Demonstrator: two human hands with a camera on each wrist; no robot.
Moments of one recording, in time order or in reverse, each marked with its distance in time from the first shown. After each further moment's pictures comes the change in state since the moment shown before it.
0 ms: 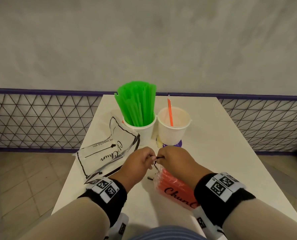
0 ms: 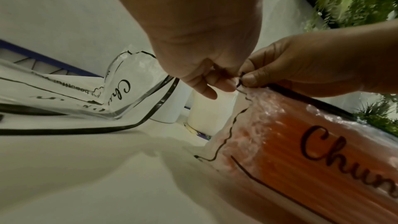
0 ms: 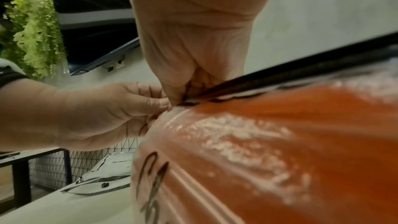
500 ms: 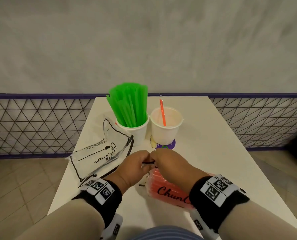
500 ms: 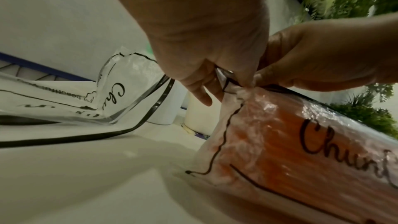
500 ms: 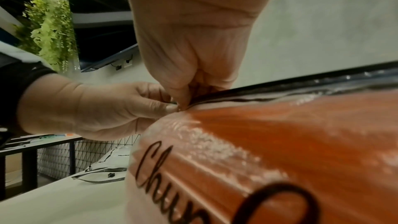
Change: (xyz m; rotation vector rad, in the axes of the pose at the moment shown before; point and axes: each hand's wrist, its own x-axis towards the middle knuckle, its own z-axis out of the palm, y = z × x) left_hand 0.001 -0.007 0.007 0.073 -0.076 0.126; right_hand -0.018 -0.004 0.003 -0.087 -0.008 -0.133
